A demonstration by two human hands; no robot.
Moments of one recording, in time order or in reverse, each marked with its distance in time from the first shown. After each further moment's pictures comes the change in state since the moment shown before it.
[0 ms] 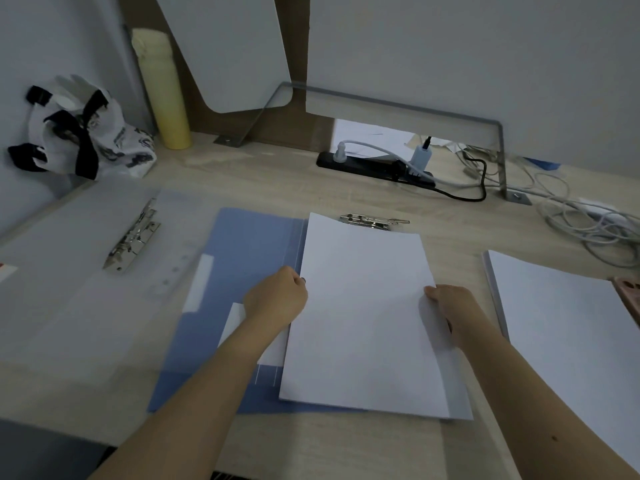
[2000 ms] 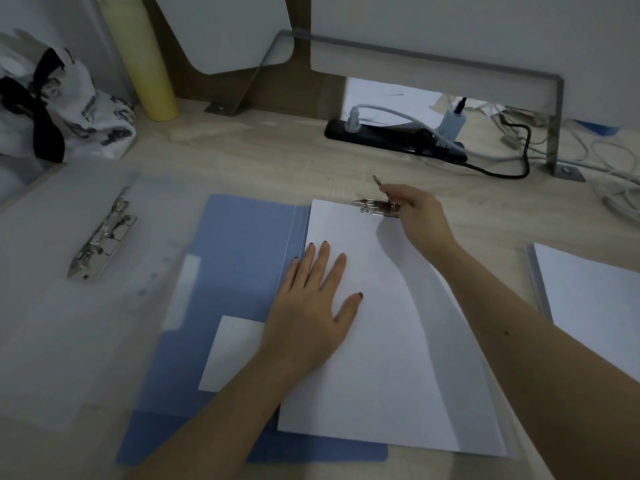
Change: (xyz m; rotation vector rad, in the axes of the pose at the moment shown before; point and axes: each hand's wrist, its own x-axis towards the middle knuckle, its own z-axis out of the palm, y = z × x) left_hand 0.014 -0.004 0.056 0.244 0.336 0.538; right_hand 0.084 -0.080 0.068 -0.137 -0.052 -0.609
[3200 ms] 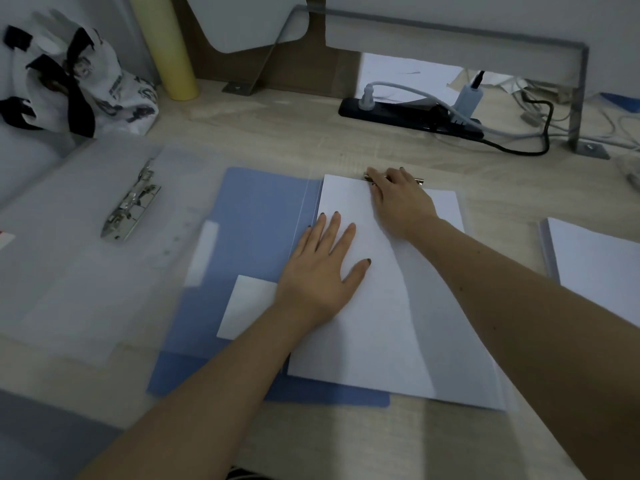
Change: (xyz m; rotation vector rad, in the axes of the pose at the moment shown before) left_hand 0.006 0.003 -0.011 -0.022 -0.276 -0.090; right_hand -0.011 0.001 0.028 -0.761 -0.229 -0.203
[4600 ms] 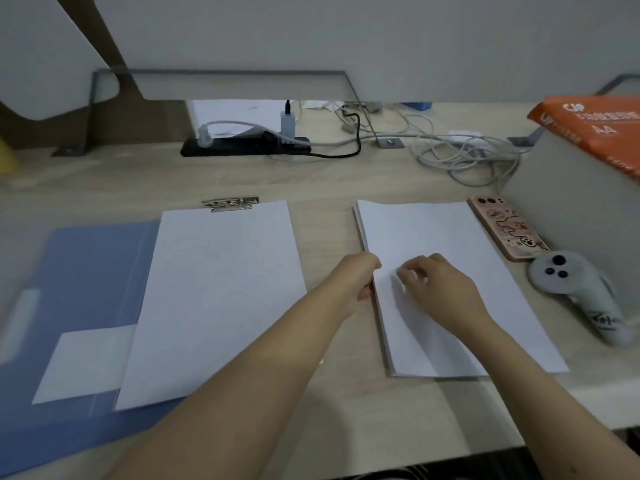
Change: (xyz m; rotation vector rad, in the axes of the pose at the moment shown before) left_hand 0.008 0.252 -0.004 -1.225 -0.569 -0.441; right_hand -0.248 0.155 -0.071 0.228 0.153 0.564
